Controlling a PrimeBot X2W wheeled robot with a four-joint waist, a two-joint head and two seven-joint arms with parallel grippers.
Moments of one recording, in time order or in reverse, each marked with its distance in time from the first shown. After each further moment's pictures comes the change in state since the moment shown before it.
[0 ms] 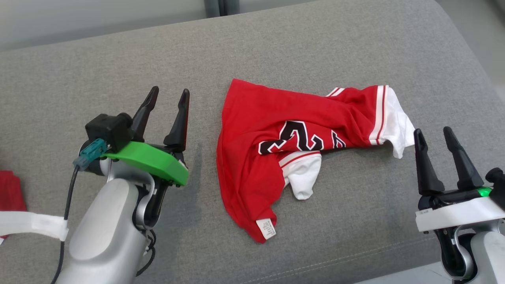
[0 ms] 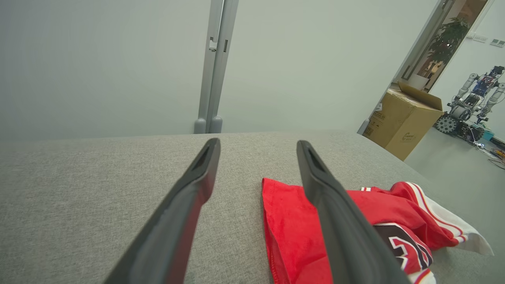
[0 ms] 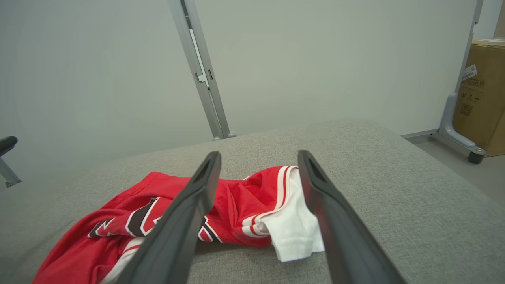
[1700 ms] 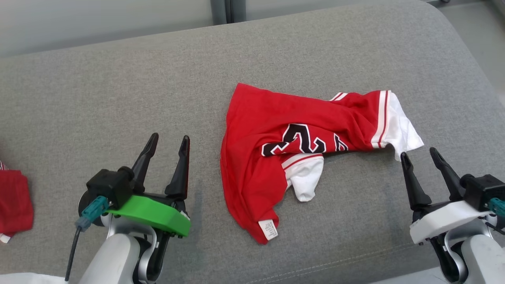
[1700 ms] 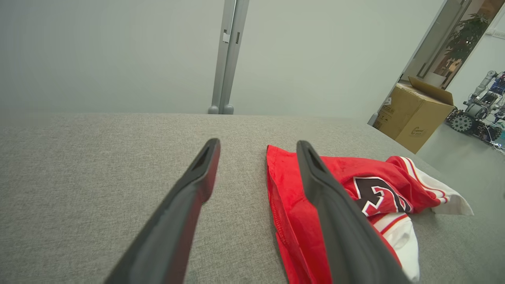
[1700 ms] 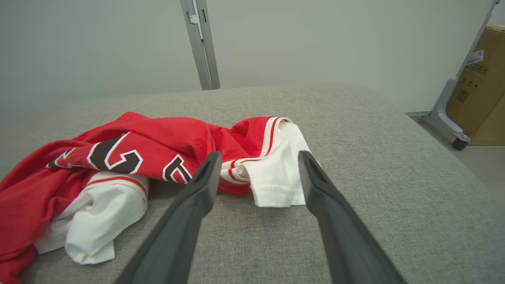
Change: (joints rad) left arm 0.295 0.050 0.022 -0.290 0.055 0.088 0.013; right arm -0.026 -0.043 0.030 0.187 -0.096 0.000 0.016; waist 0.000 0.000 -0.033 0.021
